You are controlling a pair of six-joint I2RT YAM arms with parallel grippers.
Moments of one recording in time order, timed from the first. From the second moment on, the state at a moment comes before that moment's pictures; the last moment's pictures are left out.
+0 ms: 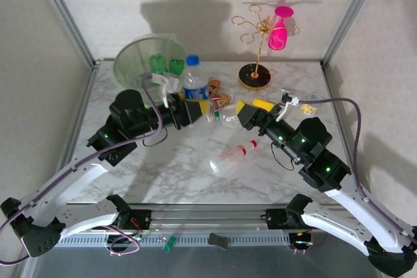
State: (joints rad) left arm -0.65 1.03 1.12 -0.11 0.37 -0.59; right arm 0.82 0.72 0.92 -0.16 0.13 0.65
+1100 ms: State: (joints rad) left arm -0.31 1.46 1.48 -0.62 -0.25 -0.99; right arm 0.82 0.77 0.92 -0.33 0.36 0.61
